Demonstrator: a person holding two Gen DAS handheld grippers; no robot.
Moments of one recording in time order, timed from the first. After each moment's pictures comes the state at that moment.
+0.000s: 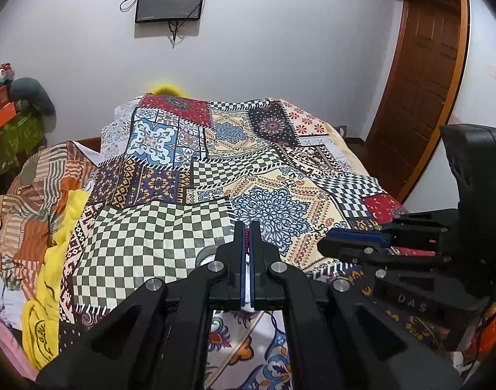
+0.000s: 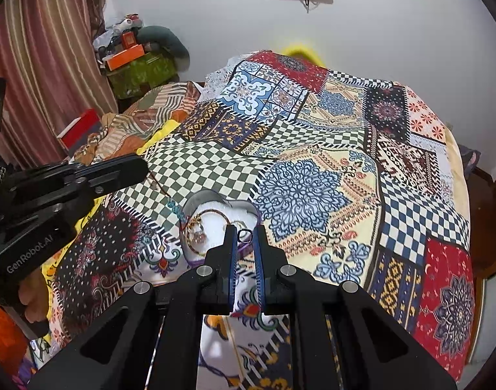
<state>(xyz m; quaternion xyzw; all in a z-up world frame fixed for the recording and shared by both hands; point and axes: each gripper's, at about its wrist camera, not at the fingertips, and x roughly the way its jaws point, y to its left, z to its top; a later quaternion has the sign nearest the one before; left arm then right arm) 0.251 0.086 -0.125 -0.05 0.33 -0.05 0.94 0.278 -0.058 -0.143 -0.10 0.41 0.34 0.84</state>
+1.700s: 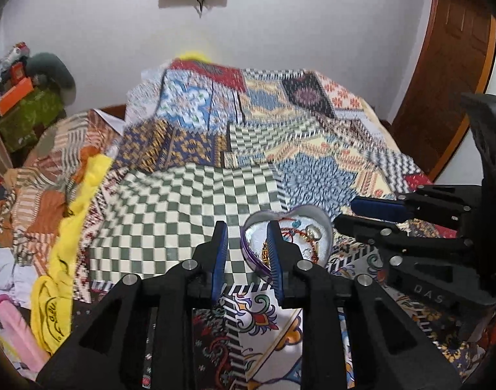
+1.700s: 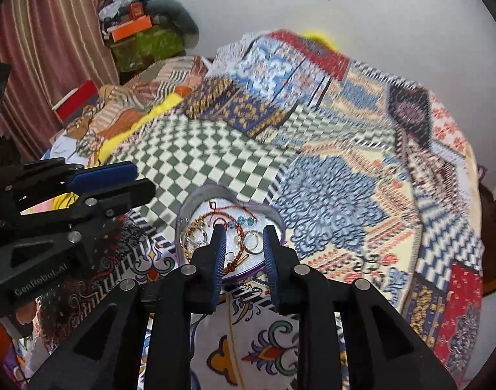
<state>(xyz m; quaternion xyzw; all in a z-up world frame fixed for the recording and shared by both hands) 0.251 0.122 -0.154 -0.05 0.38 0.00 0.92 0.281 -0.021 -0.160 -0.15 0.41 0.34 0.84</state>
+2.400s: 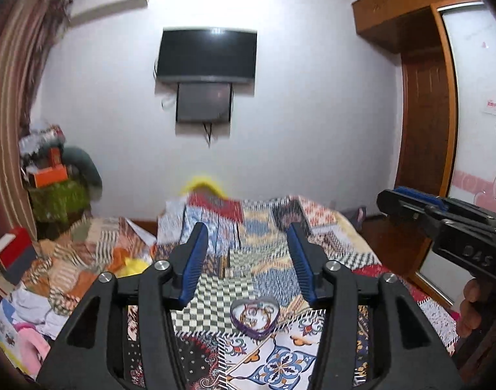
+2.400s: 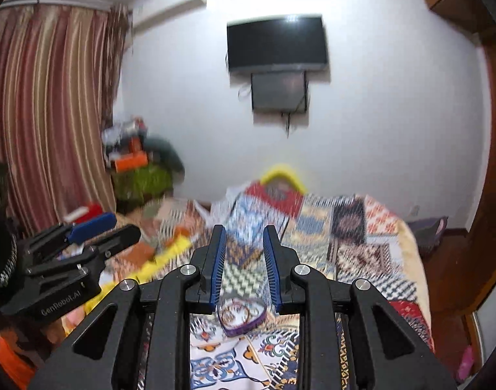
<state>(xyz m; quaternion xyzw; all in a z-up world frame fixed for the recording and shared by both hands) 0.090 0.071 -0.004 -0.03 0.11 0.03 0.99 0.133 -0.107 0.008 -0.02 0.14 0.30 0.94</state>
